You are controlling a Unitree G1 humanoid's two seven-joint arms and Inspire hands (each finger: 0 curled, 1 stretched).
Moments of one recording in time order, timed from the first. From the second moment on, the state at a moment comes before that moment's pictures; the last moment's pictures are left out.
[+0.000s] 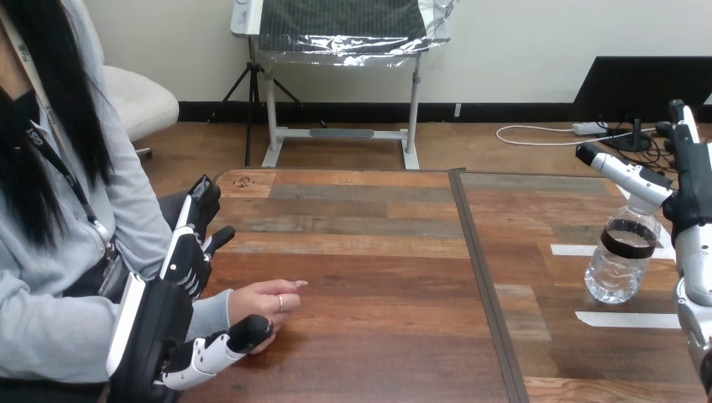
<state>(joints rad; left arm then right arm) 0.11 0.19 0.06 0.52 -0.11 -1.07 -0.25 -0.74 -0.50 -0.12 1.32 -0.20 -0.44 -0.20</state>
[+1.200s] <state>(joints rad) 0.12 0.19 0.06 0.51 -0.17 -1.07 -0.30 -0.74 -0.50 -0.12 1.34 -0.20 -0.39 -0.17</state>
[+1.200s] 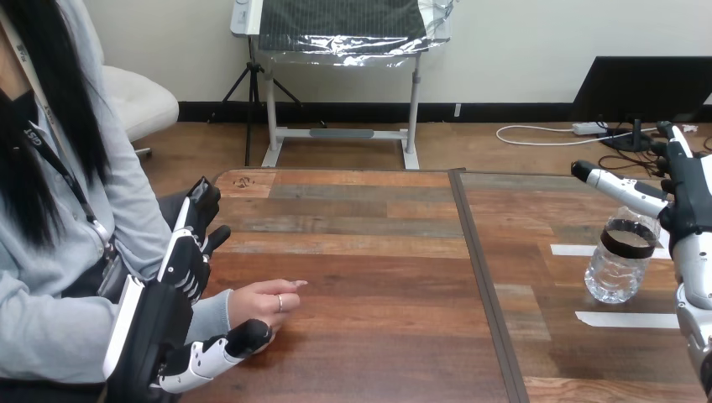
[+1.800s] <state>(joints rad) 0.12 0.19 0.06 0.51 -0.14 -1.07 -0.29 -0.74 -0.50 -0.11 1.34 -0.21 -0.35 -0.14</state>
